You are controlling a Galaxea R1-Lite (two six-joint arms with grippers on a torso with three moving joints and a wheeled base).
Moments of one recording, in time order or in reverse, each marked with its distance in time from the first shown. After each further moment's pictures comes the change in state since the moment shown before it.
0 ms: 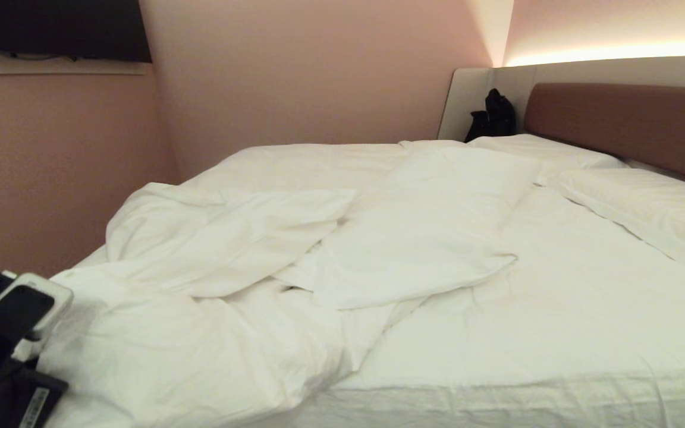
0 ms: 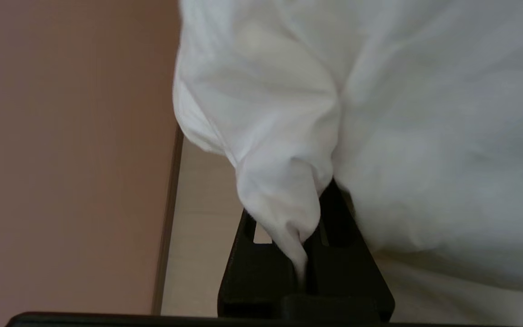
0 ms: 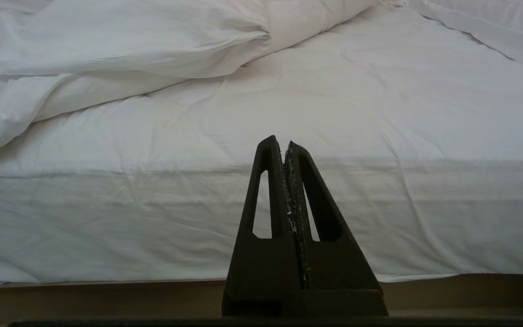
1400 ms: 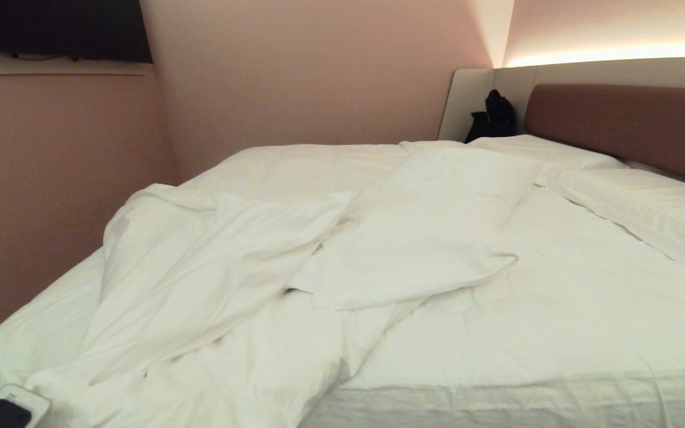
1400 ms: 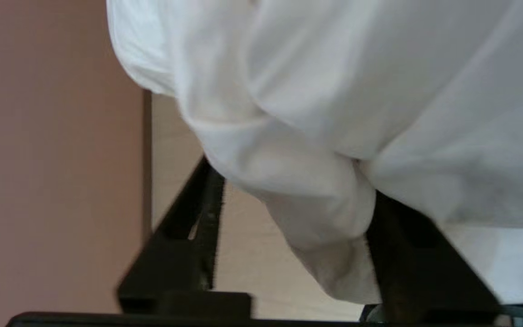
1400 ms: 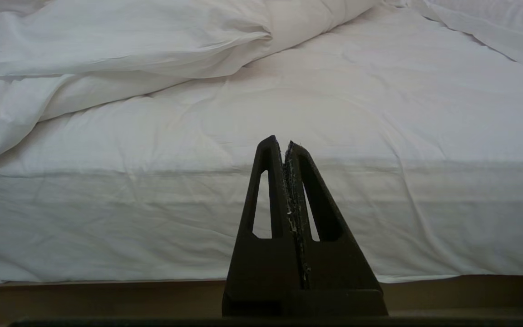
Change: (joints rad) left arm -0.001 -0.169 0.276 -0.001 -0.098 -0.016; right arm 0.000 0.000 0.000 0.000 0.000 0.000
